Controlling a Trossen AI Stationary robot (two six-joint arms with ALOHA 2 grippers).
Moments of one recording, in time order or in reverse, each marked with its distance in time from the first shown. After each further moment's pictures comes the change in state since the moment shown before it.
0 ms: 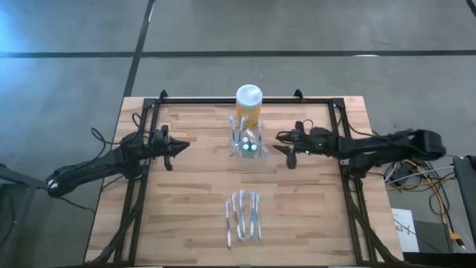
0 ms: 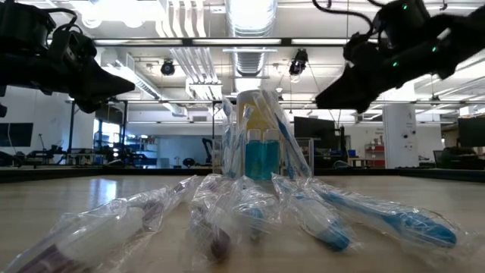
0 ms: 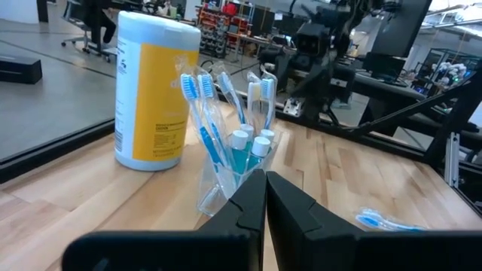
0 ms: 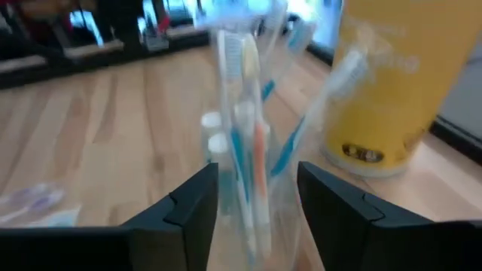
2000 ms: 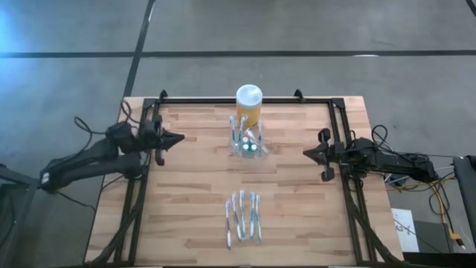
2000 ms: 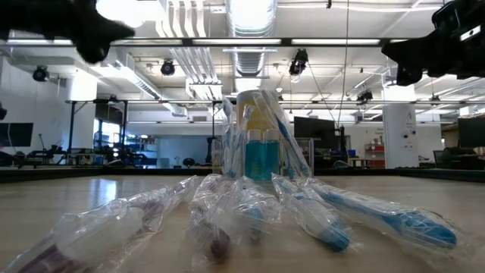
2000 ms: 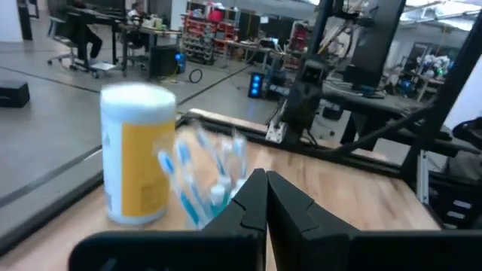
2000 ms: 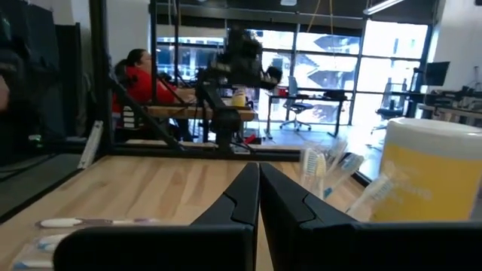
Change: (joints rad) left arm -0.058 0.163 0.362 -0.187 -0.016 0.047; right arm 0.088 -1.050 -0.324 -0.250 -0.168 -0.172
